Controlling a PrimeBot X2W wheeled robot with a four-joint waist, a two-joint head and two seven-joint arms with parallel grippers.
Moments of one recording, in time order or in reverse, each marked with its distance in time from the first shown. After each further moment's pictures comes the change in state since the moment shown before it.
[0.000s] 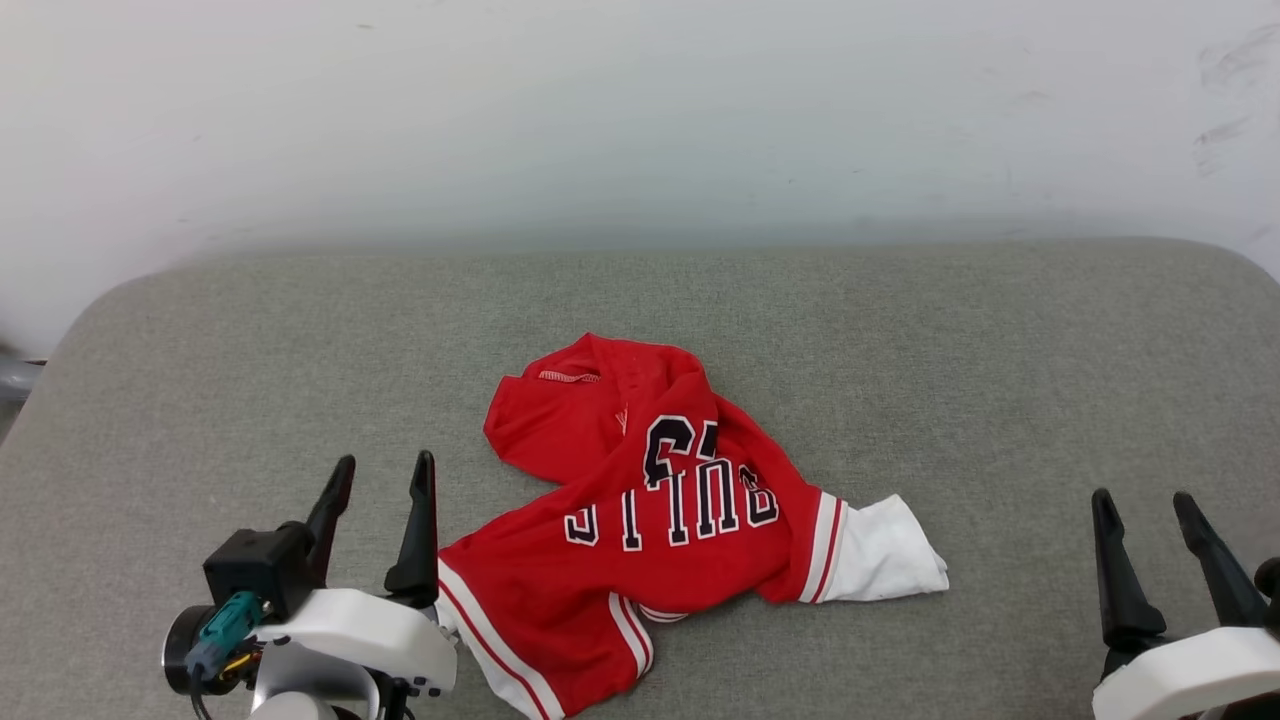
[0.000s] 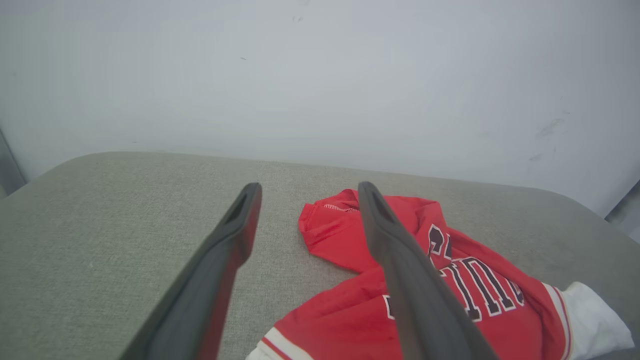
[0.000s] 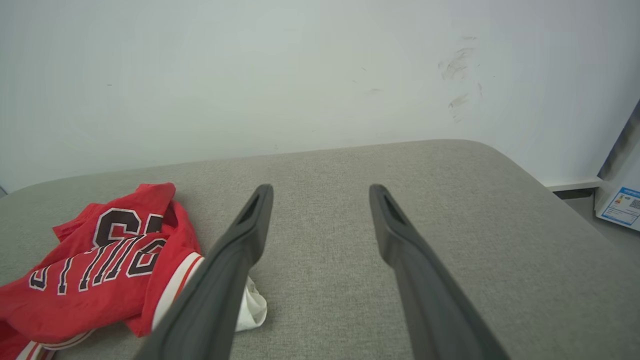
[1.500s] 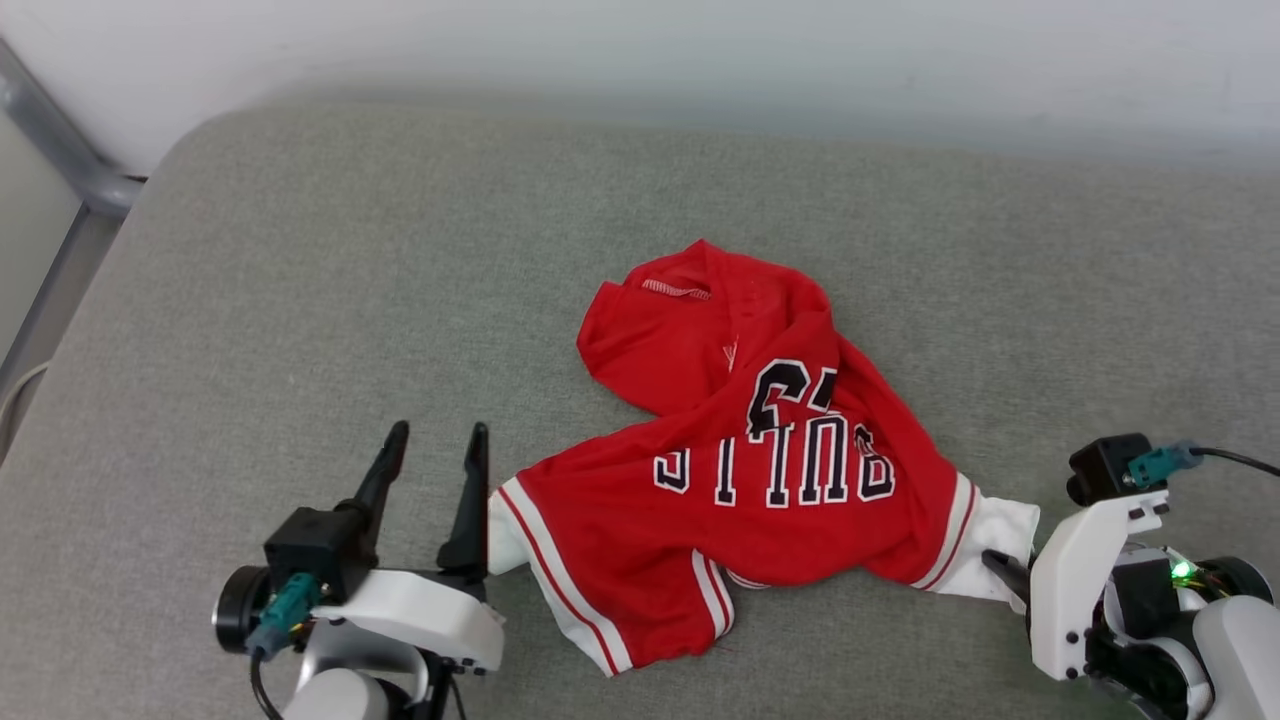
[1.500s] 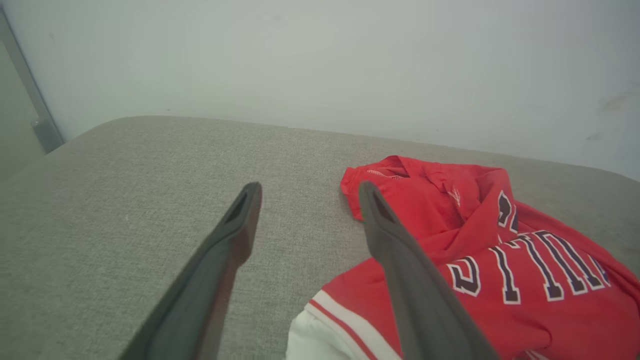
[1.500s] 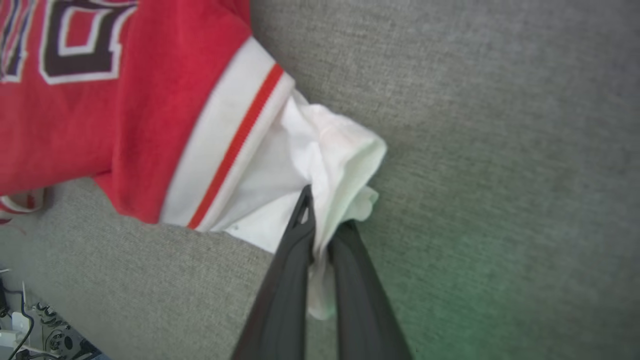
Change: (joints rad) left arm -0.013 -0.188 0.124 0.036 0.254 -0.144 0.006; right arm -0.331 -0.276 0.370 0.425 0.331 0.000 0.648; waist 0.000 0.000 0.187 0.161
